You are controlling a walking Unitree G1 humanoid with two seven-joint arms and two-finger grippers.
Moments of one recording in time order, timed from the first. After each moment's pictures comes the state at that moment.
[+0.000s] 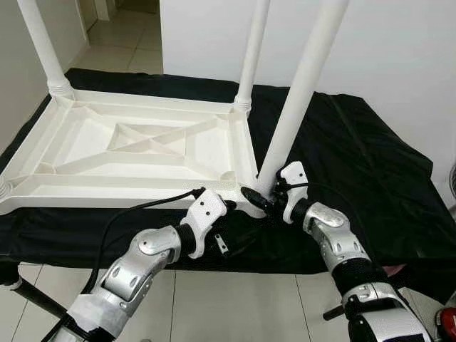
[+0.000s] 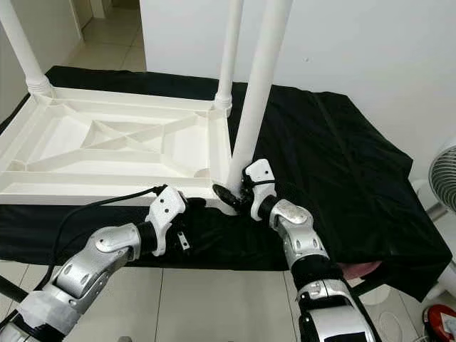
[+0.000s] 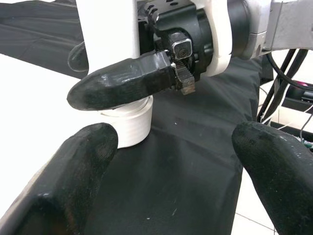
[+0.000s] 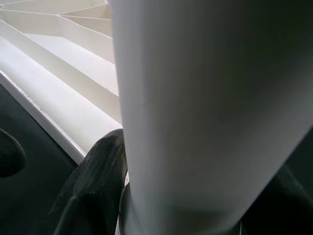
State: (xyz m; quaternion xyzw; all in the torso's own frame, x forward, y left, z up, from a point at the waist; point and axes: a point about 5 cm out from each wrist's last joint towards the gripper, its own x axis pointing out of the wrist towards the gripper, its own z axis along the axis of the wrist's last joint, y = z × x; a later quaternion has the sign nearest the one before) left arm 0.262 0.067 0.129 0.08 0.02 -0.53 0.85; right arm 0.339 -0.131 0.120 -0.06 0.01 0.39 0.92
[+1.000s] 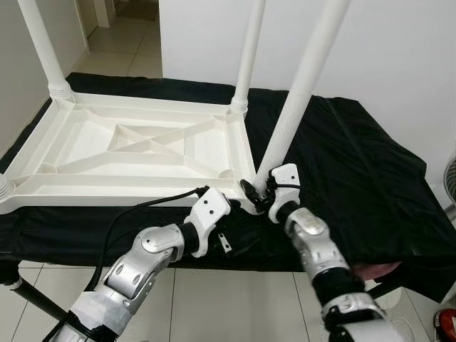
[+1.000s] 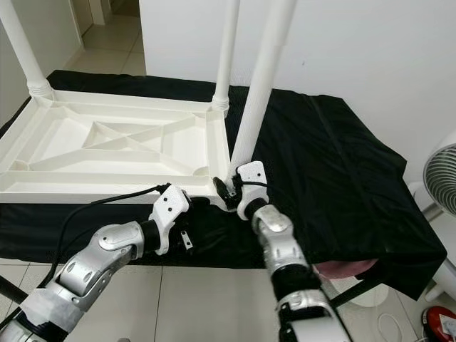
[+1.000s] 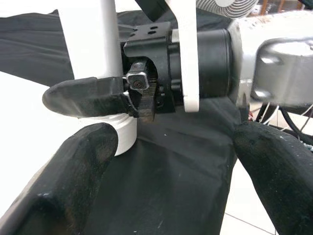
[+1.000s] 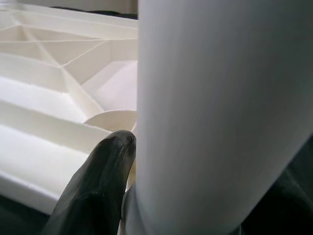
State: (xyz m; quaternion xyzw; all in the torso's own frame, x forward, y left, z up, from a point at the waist) left arm 0.263 0.062 0.133 0.08 0.02 -0.53 0.84; right arm 0.330 -0.107 0.109 0.00 0.01 0.15 0.99
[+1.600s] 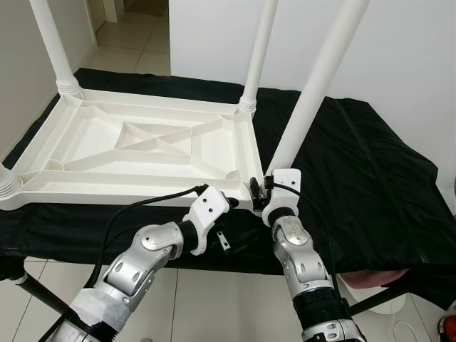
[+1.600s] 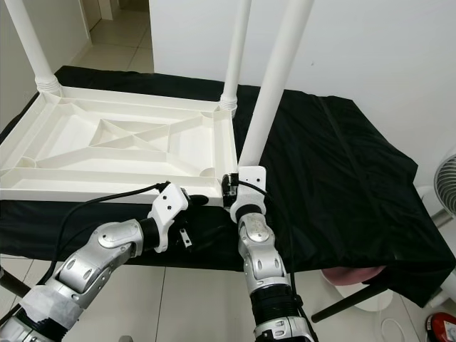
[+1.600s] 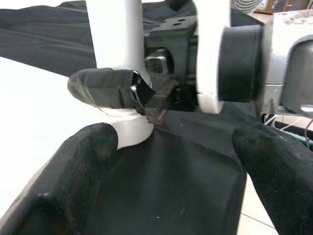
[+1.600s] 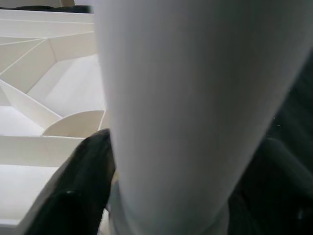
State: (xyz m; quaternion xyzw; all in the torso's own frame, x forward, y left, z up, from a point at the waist) left arm 0.269 0.064 0.133 0.09 0.02 -0.53 0.84; right arm 0.315 -0.105 0.117 0.02 0.02 0.03 1.00
